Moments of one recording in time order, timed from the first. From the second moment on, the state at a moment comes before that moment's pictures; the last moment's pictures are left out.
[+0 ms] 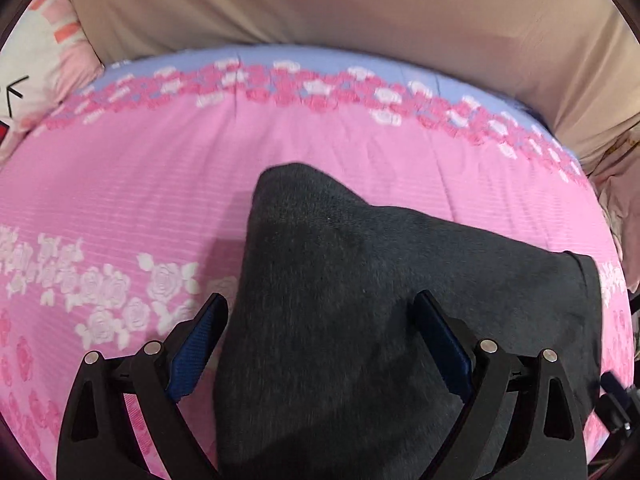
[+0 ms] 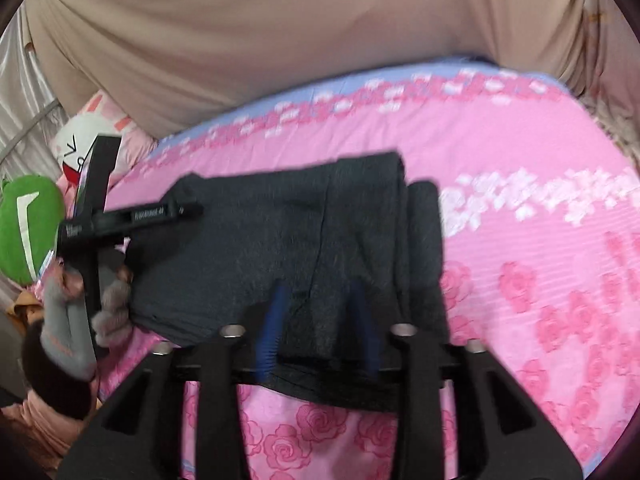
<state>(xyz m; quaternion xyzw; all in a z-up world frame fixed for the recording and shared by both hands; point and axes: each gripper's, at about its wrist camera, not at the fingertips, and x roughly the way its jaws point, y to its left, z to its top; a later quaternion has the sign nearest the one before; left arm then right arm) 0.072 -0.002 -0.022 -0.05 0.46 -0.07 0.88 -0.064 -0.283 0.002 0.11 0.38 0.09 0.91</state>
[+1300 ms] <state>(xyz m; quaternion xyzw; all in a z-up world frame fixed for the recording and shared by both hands) -0.003 0.024 -0.017 -0.08 0.46 -0.10 0.88 -0.063 -0.306 -0.035 0.15 0.40 0.09 0.90</state>
